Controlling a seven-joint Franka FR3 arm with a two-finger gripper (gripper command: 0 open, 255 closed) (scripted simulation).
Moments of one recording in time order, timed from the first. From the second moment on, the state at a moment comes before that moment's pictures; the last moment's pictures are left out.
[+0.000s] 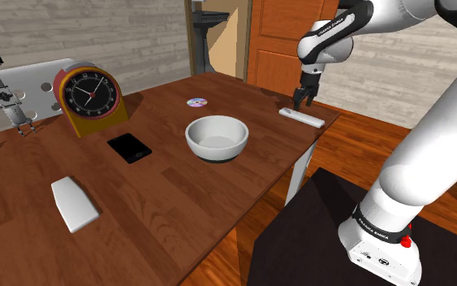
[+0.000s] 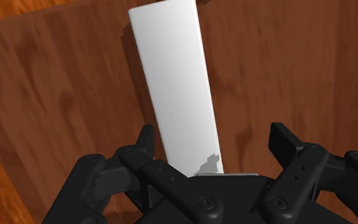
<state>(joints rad) -0.13 -0.10 -0.46 -2.27 -0.03 2.17 -0.43</state>
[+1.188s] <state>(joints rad) -0.13 0.03 -0.48 -2.28 0.04 2.30 -0.51</state>
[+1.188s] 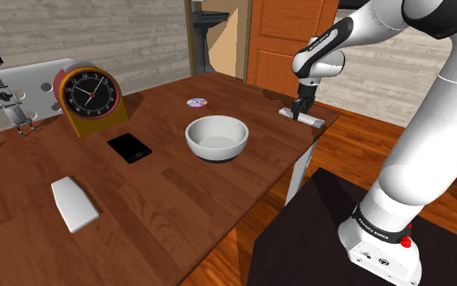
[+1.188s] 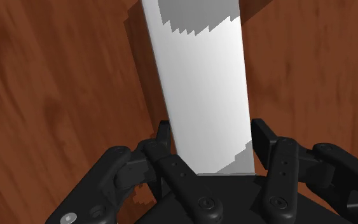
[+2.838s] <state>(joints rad) -0.13 -0.09 -0.48 -2.18 -0.03 2.09 -0.45</state>
